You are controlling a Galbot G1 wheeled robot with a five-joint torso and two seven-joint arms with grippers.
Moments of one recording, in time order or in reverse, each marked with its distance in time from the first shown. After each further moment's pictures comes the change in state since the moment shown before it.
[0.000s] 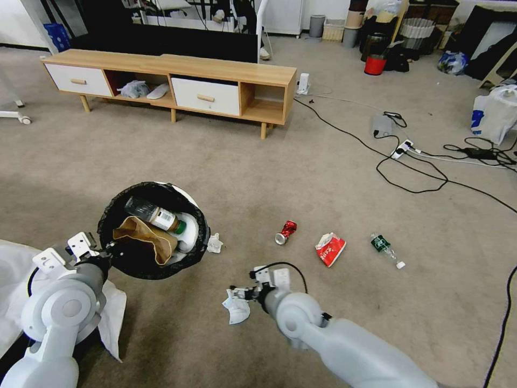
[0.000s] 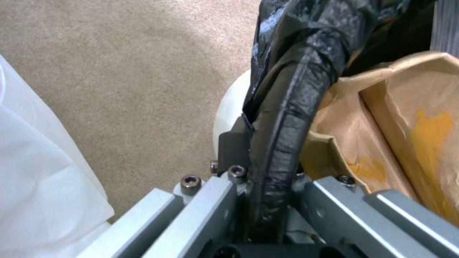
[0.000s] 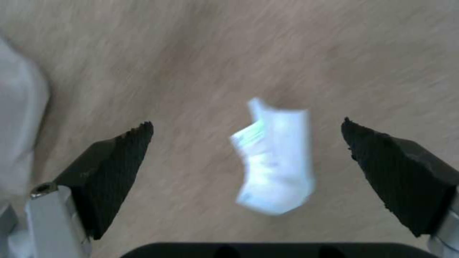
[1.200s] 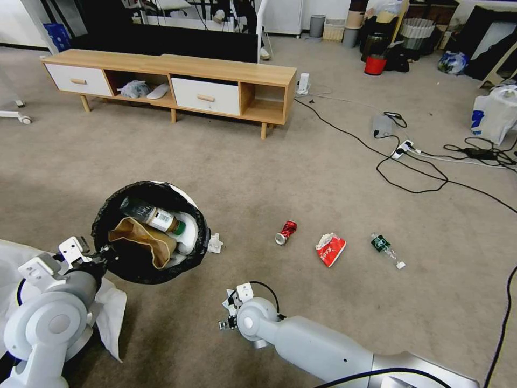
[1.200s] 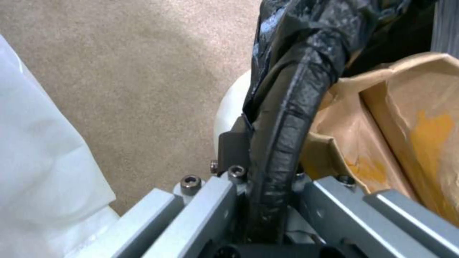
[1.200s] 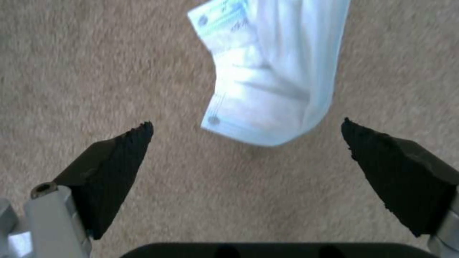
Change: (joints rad) left arm 0.064 -0.028 -0.036 -0.070 0.000 -0.001 0.025; right arm 0.092 0.162 -0.149 -0.306 0.109 -0.111 0.173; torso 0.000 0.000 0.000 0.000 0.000
